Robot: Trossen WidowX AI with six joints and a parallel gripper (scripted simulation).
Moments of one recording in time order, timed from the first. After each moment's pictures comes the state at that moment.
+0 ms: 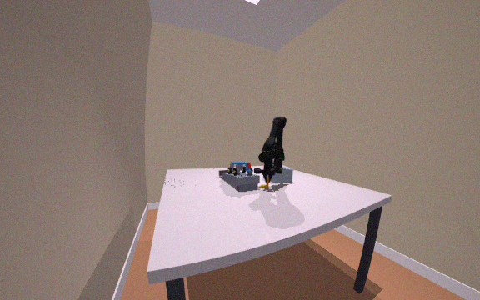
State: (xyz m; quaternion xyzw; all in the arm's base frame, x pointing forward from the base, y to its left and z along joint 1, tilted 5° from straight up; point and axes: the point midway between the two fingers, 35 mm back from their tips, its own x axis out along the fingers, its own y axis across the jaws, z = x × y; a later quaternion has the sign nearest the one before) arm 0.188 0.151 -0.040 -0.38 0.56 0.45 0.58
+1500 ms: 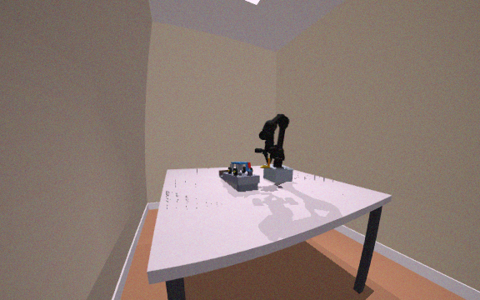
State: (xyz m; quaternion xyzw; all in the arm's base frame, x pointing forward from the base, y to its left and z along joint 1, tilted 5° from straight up) arm 0.192 0.141 0.095 -0.38 0.57 0.44 0.58
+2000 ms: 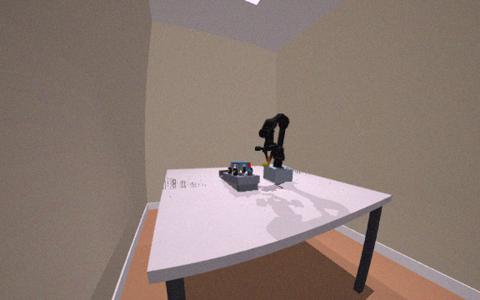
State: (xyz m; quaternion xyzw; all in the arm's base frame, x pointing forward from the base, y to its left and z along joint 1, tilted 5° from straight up) arm 0.194 0.139 0.108 -0.34 0.60 0.40 0.61
